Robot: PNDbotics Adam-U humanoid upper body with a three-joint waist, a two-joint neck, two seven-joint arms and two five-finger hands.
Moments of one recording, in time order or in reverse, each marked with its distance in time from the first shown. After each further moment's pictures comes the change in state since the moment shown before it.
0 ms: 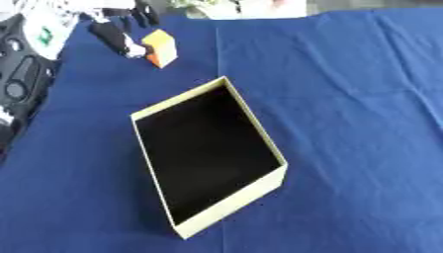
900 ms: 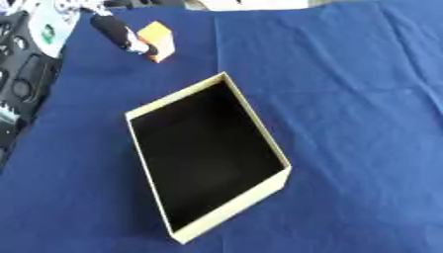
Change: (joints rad) left arm -0.024 0.000 0.012 -0.006 -0.108 -0.044 0.161; right arm -0.002 0.000 0.000 0.000 -0.012 0.002 -0.002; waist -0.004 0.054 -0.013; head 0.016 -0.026
